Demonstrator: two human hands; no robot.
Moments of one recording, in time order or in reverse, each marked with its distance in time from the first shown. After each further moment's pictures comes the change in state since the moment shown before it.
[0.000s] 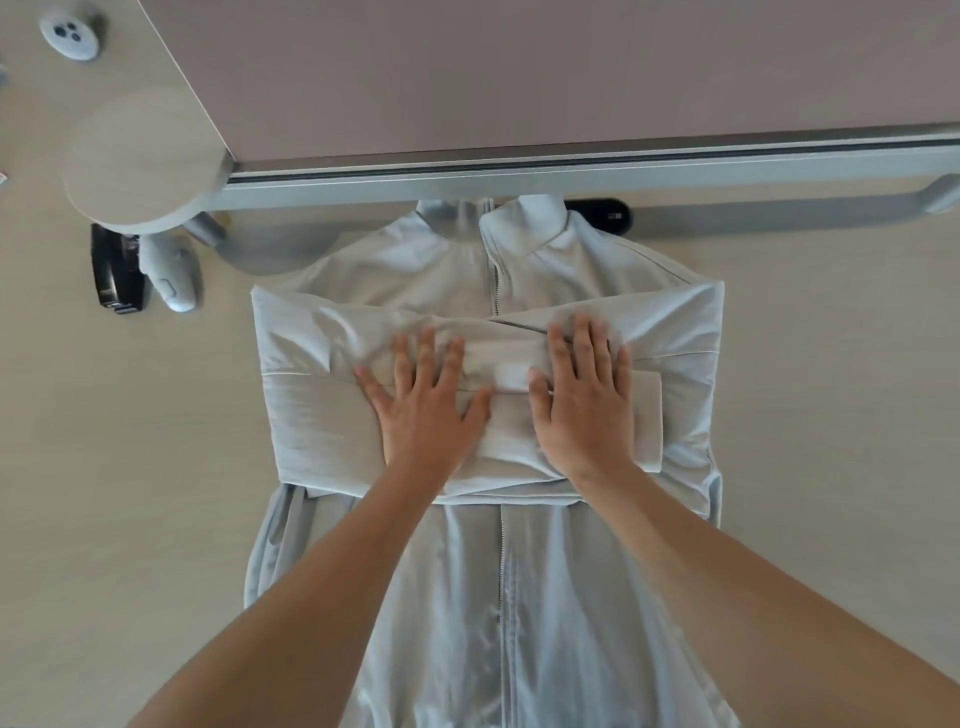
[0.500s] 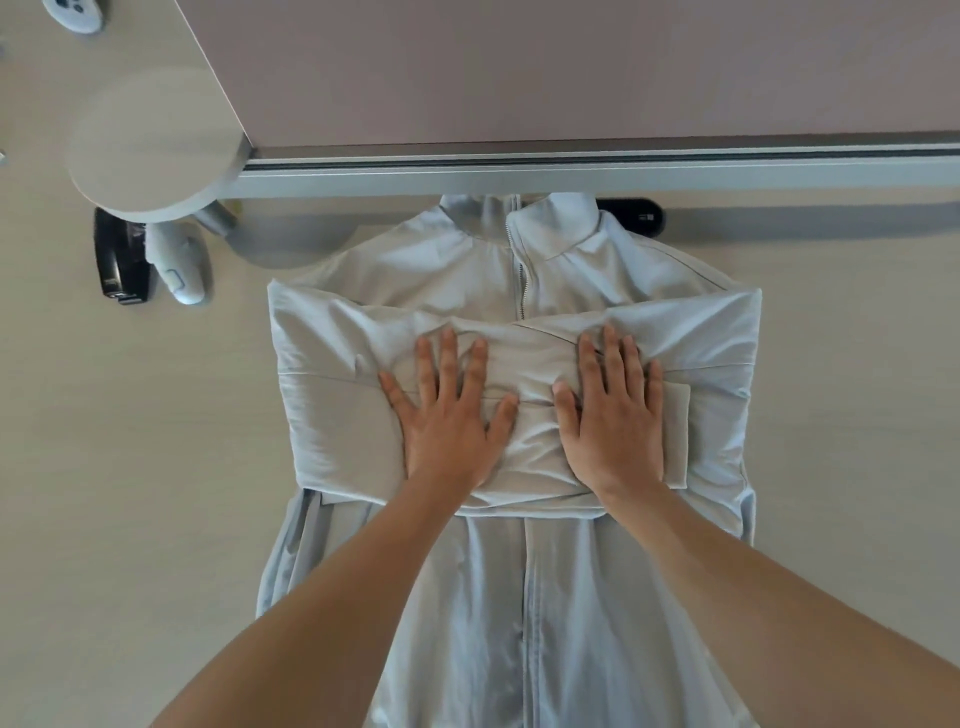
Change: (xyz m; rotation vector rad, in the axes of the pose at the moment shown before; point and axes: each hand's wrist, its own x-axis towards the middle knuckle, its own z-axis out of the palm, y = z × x) left_hand 0.001 -0.003 0.016 -0.002 0.003 0.019; right_hand 0.001 0.005 0.020 -0.042 0.000 0.033
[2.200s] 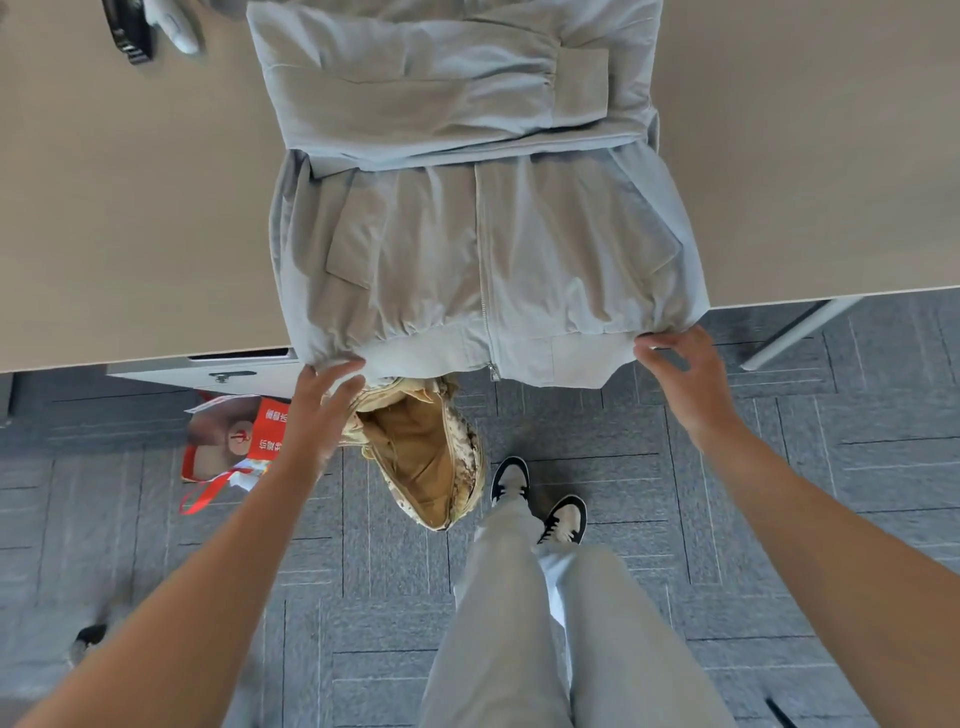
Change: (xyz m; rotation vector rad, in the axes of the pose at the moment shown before) left_hand -0.415 -0.124 0.049 -1.016 -0.129 -0.359; right_hand -0.405 0.145 -0.028 0.949 -0.165 0.433
